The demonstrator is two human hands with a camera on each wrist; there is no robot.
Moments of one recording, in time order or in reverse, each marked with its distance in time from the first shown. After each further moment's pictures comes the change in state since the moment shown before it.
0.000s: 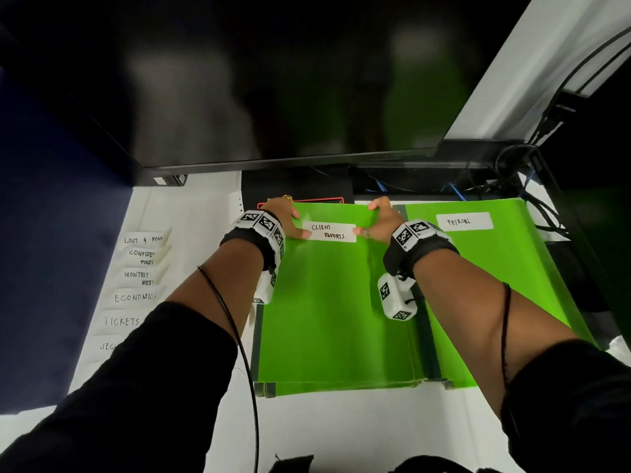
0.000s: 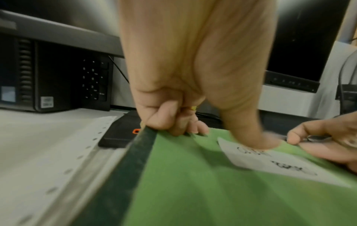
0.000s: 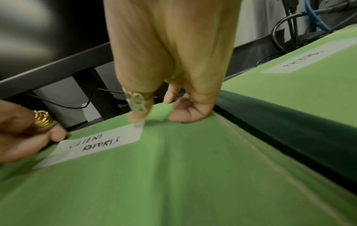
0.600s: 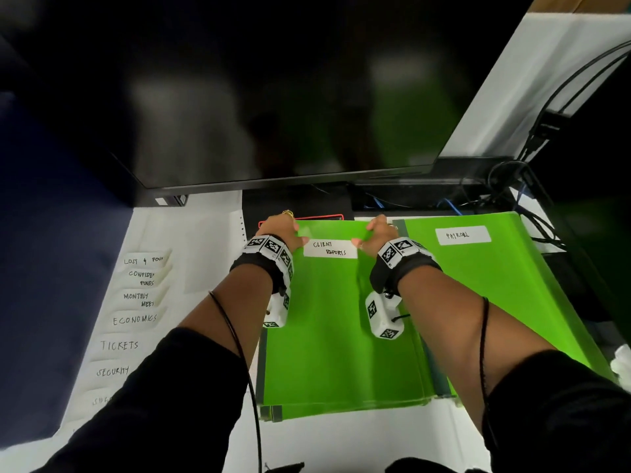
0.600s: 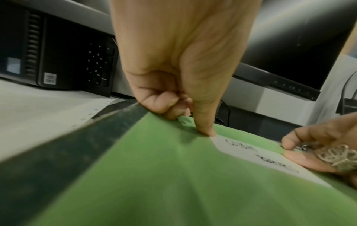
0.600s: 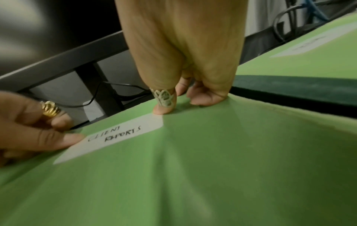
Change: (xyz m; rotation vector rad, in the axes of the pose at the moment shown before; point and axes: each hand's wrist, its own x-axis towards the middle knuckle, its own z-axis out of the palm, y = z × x) left_hand -0.001 -0.001 0.008 -0.169 0.172 -0.037; right_hand 0.007 -0.012 0.015 0.014 0.123 0.100
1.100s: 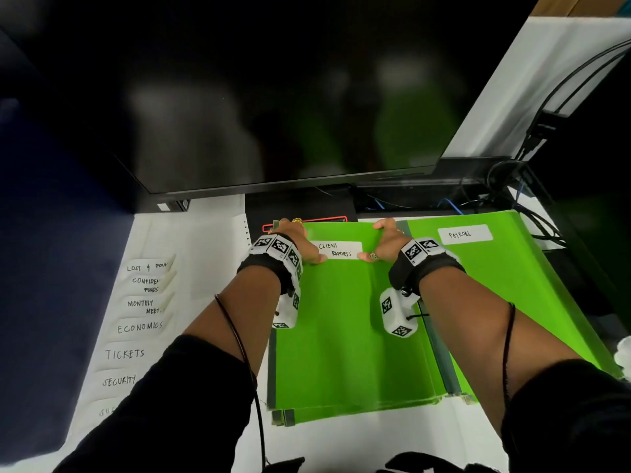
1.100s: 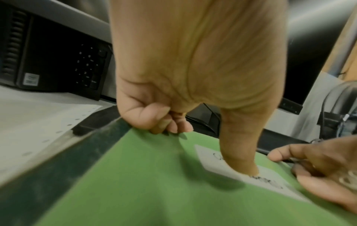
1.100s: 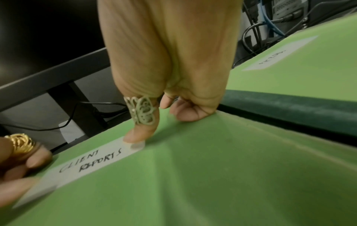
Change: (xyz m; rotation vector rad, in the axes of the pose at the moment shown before) left_hand 0.004 0.007 -0.002 0.206 -0.236 -0.010; right_hand -0.011 0.008 -0.012 -0.030 -0.110 -0.008
